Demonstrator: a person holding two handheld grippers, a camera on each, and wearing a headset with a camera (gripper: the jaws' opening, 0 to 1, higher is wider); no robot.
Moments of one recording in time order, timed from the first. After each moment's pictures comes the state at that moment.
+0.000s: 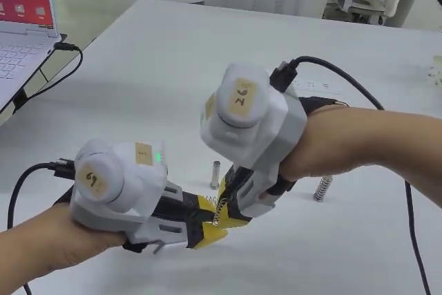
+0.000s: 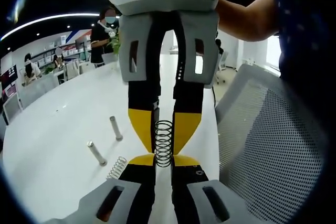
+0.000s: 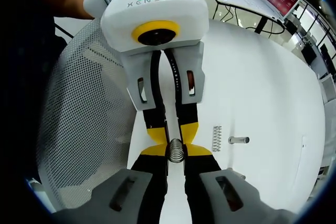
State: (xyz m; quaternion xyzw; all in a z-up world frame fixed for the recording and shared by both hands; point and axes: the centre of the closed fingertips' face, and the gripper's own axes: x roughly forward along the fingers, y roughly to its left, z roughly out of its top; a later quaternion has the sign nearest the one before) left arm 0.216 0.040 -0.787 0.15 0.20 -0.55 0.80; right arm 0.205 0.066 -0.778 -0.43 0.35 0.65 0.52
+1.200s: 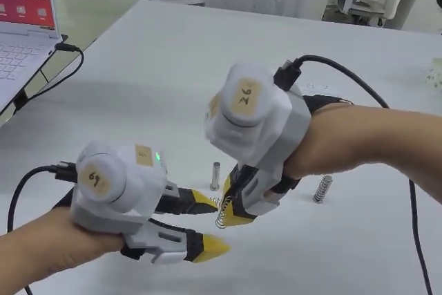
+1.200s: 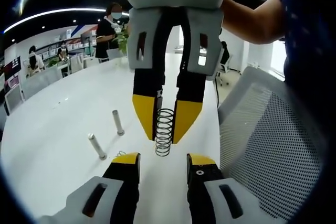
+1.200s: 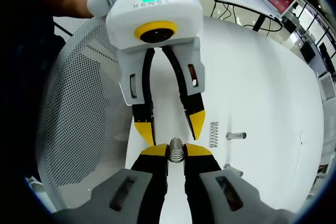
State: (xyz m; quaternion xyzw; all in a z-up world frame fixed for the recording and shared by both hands) left arm 0.218 0.045 -0.792 0.13 0.21 -0.53 0.81; right arm 0.211 0.060 -0.776 -0.44 0.35 0.64 0.52
